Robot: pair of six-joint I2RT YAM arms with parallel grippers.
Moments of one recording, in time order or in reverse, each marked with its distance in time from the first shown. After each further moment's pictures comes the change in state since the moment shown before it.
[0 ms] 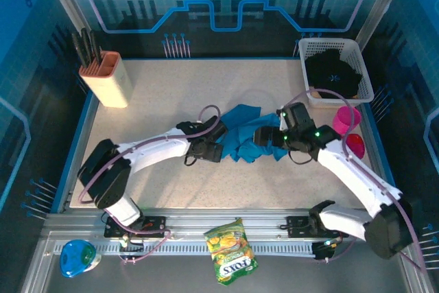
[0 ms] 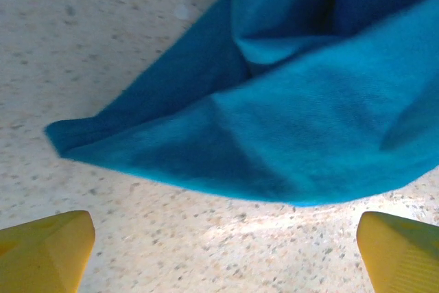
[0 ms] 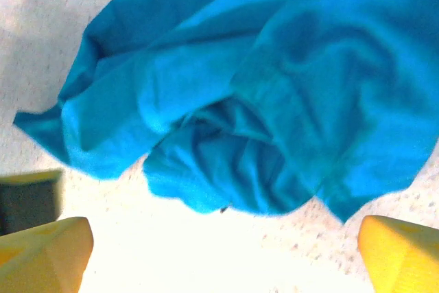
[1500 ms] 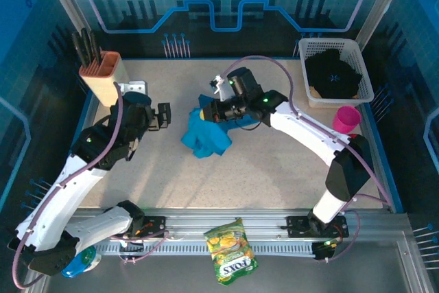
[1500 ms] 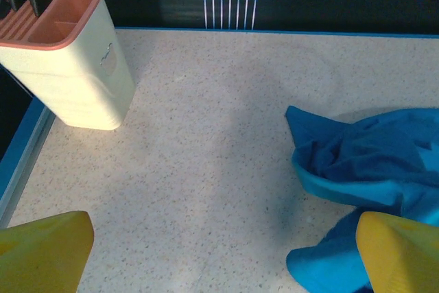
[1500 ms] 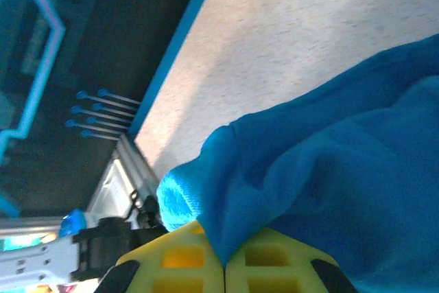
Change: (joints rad) left arm 0.240 -0.667 0.209 -0.206 -0.269 0.214; right arm 0.238 0.539 0.607 0.224 -0.433 0.008
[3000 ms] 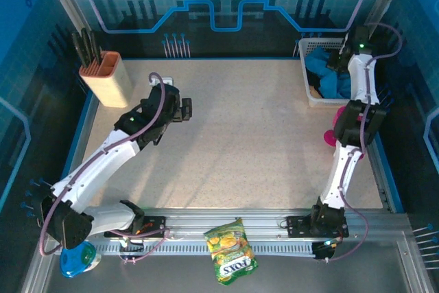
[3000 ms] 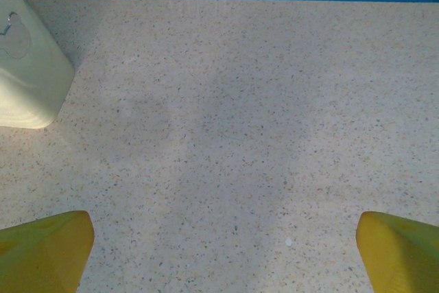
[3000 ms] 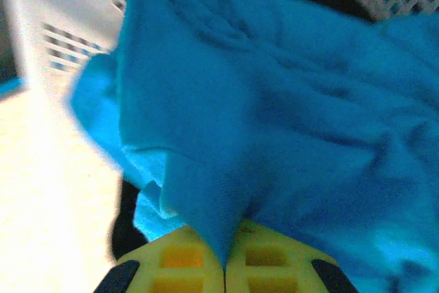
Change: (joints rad) left arm 0.035 0.226 -0.138 0.322 0.089 0.004; right arm -0.965 0.617 0.842 -0.468 0.466 -0.360
